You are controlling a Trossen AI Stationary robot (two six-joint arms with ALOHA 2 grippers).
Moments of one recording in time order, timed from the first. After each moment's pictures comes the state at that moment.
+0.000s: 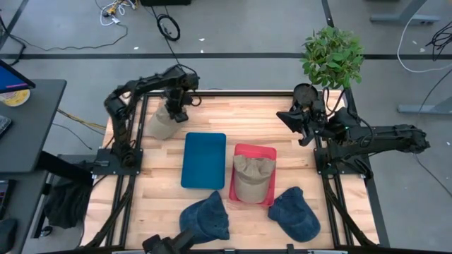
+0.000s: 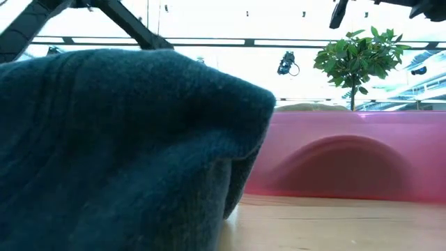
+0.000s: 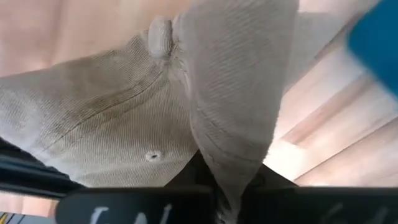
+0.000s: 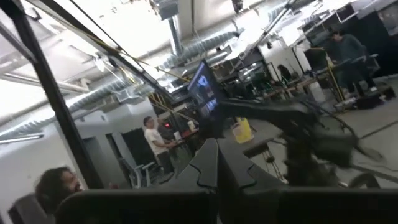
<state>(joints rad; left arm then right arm) 0.77 1.93 1.49 -1.45 -0.03 0.22 -0.06 0.71 0.55 0.51 0.08 0.42</state>
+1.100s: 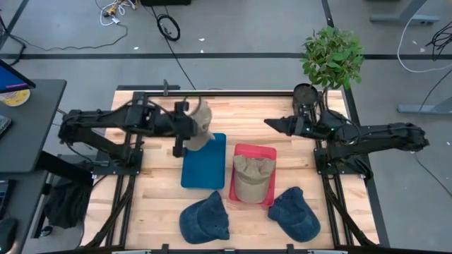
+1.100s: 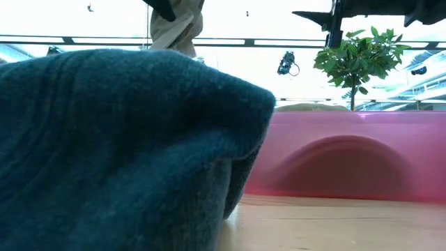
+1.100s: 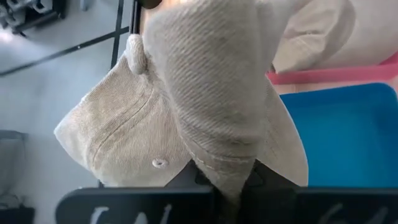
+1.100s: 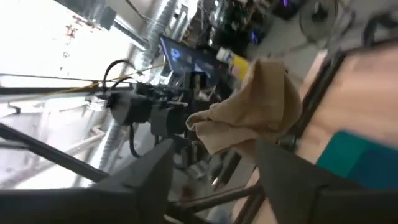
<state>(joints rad) -0.06 1.33 1.49 -1.01 -0.38 0.24 -0.07 0.80 0.55 0.40 0.09 1.11</state>
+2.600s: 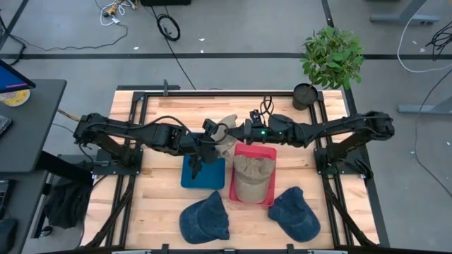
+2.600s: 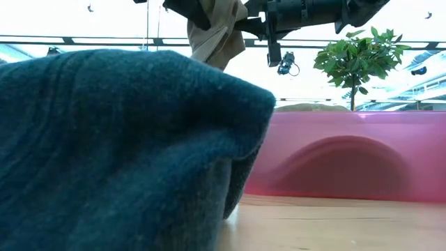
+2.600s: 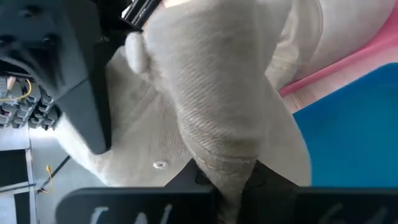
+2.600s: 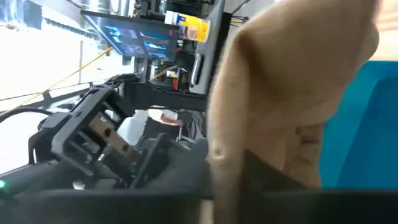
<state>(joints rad) -0.18 1.54 1.49 -0.79 -0.43 0.62 -0.02 1.43 0.87 0.50 0.09 1.37</state>
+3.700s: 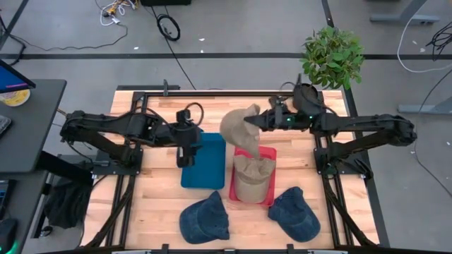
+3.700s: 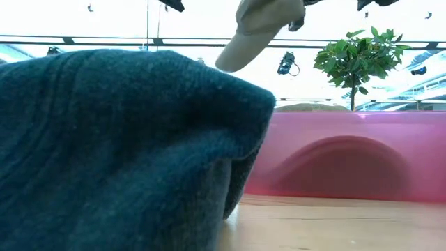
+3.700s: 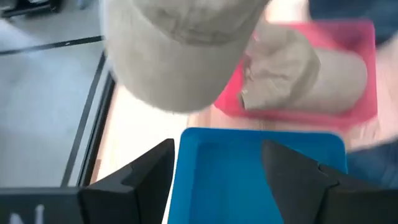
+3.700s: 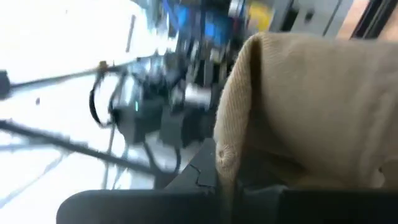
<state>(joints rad) -0.17 1.36 1.49 -0.93 -0.42 -0.02 -0.12 1.13 0.87 0.36 -0.14 1.27</state>
